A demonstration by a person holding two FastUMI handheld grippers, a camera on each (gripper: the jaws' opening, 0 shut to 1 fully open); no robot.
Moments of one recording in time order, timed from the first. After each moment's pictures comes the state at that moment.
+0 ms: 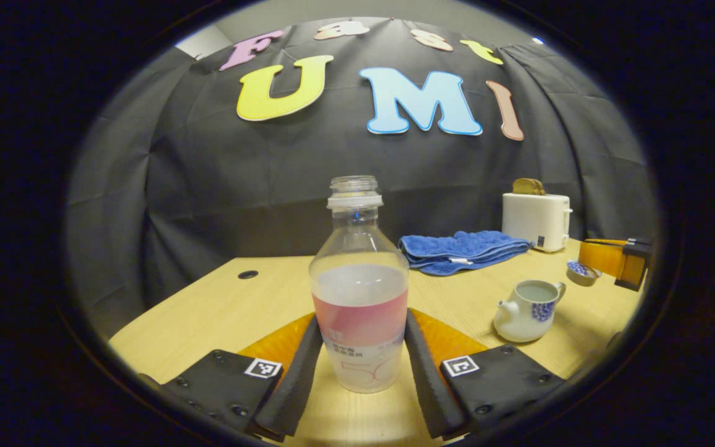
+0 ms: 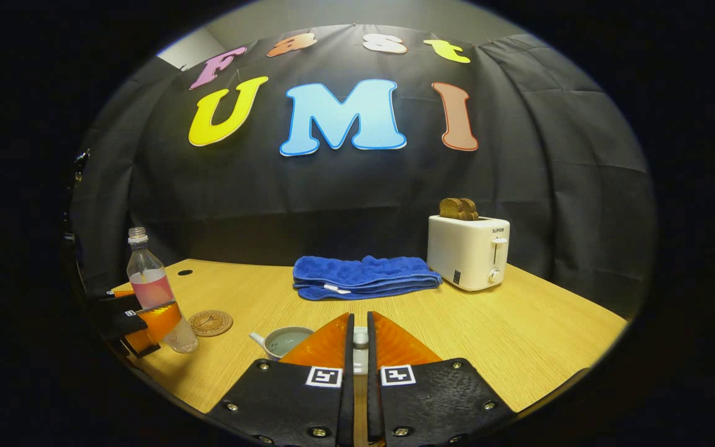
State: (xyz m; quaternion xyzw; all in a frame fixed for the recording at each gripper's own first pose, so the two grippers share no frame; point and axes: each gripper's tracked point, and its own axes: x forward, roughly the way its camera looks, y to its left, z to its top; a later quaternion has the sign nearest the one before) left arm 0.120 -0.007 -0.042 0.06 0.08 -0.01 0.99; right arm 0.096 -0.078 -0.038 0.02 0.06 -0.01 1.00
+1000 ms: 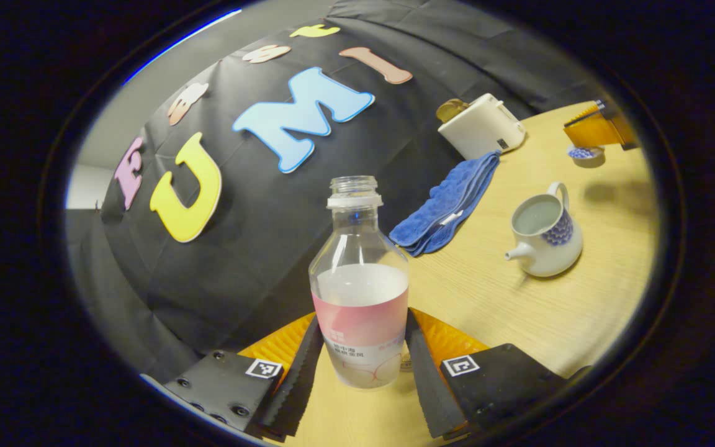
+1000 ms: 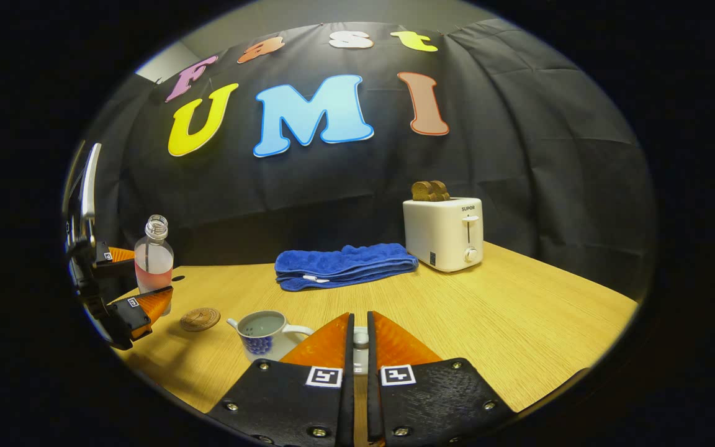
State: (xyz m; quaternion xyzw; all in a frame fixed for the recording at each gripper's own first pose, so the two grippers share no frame) left arm 0.143 -0.039 -0.008 0.44 0.05 -0.04 0.90; right arm 0.074 -0.122 -0.058 0.07 0.08 -0.04 0.99
